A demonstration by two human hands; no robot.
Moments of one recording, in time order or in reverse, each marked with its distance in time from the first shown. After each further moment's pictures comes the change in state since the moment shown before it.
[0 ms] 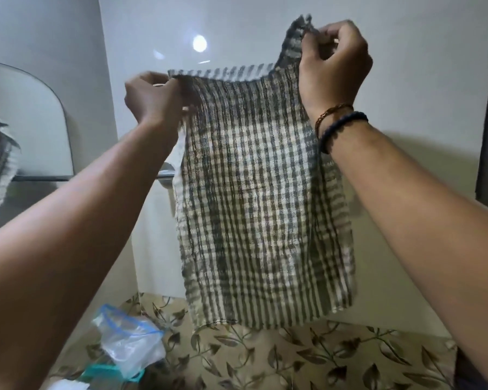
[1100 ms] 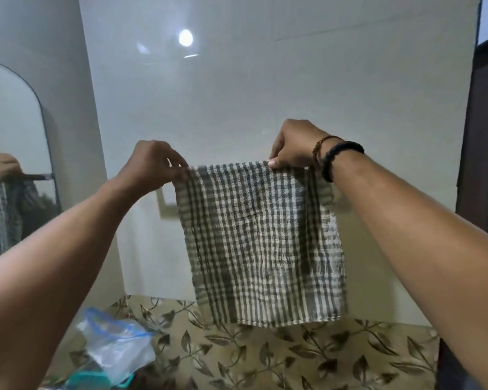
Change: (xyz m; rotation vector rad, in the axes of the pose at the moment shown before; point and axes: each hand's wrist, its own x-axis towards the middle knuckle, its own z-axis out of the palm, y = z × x) left_hand -0.008 -0.085 -0.066 0.978 -0.683 0.457; right_hand -0.033 0.048 -0.019 -0.708 -1.274 0.129
